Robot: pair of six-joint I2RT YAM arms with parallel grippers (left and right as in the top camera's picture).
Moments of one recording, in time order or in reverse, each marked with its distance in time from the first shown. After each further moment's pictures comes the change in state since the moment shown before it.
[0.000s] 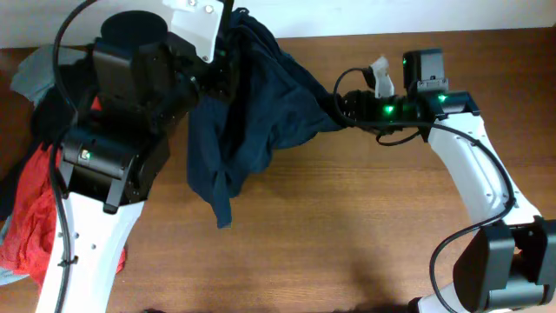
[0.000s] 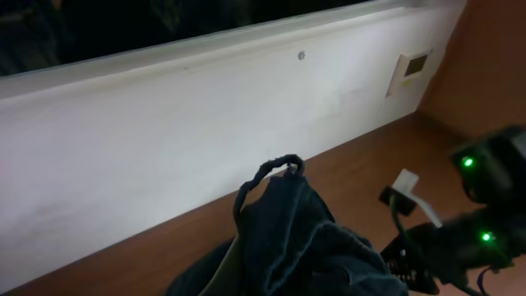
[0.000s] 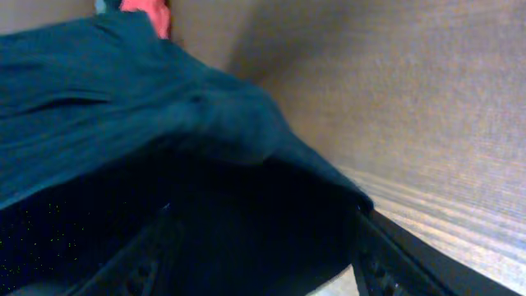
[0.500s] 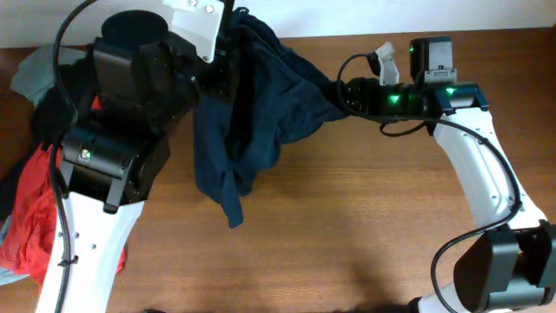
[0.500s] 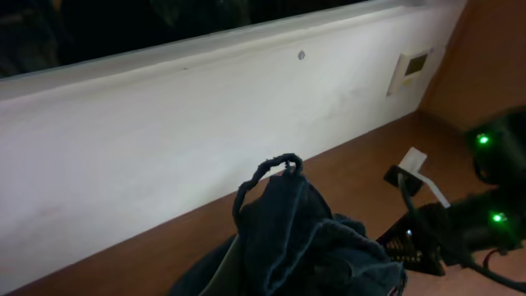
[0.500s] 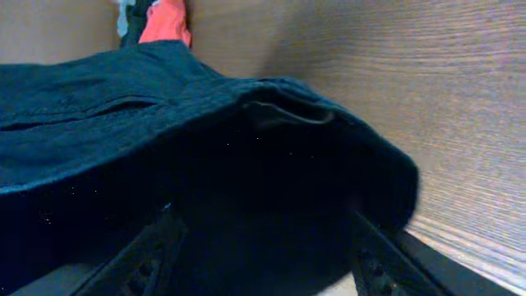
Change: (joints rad) left arm 0.000 0.000 0.000 0.000 0.000 0.008; right arm -0.014 0.000 0.066 -0.011 -0.001 0.001
